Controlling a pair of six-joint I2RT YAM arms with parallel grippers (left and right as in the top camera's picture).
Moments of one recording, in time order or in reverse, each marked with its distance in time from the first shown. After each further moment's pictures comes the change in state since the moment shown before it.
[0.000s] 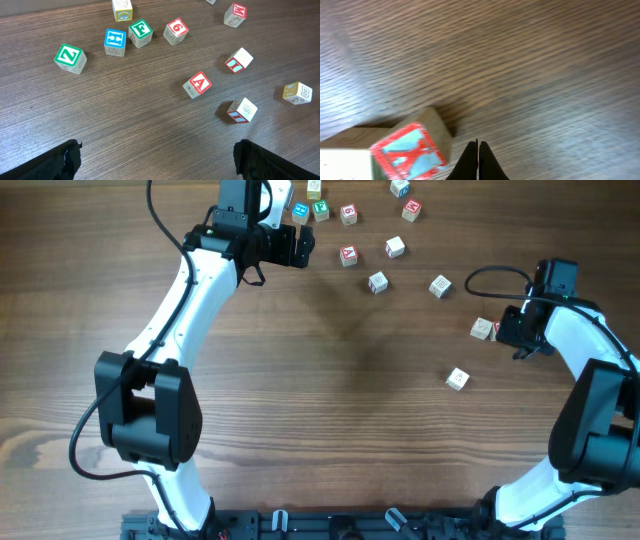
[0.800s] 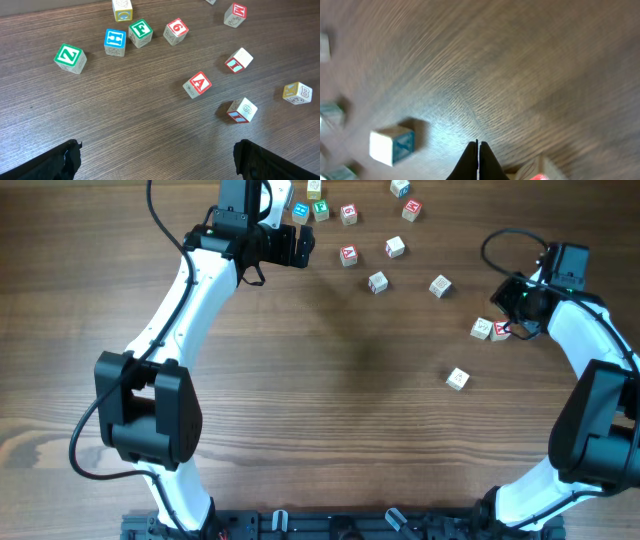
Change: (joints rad) left arm 0.000 0.000 0.000 0.000 0.000 0.000; right arm 0.001 0.000 0.048 0.180 -0.295 0.466
